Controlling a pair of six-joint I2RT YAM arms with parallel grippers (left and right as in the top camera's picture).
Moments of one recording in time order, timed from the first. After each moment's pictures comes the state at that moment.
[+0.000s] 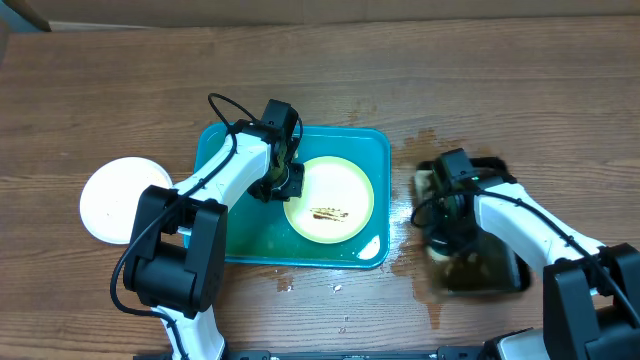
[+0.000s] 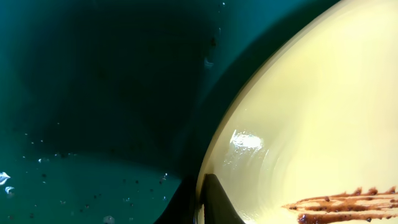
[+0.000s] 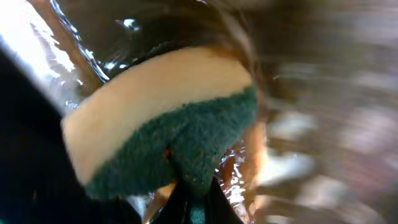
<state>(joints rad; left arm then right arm) -0.31 1.95 1.28 -0.85 0.09 -0.21 0.26 1.62 0.86 -0.86 0.00 0.60</state>
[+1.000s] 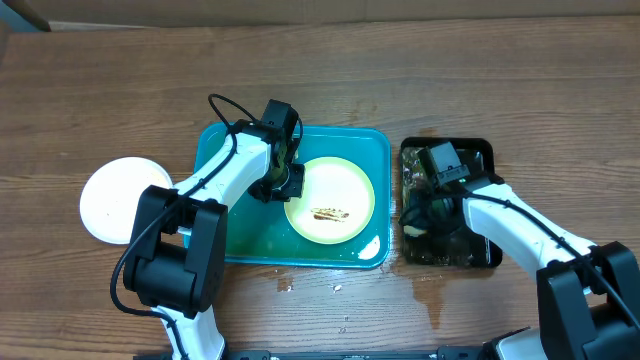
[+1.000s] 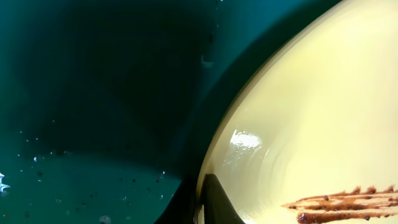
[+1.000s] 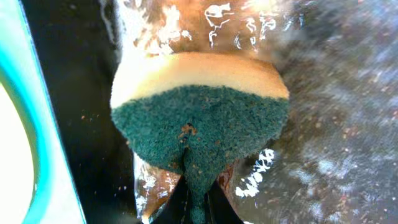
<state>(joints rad) -0.31 1.95 1.28 -0.86 0.09 -0.22 0.34 1.63 0.87 -0.61 -0.06 0.49</state>
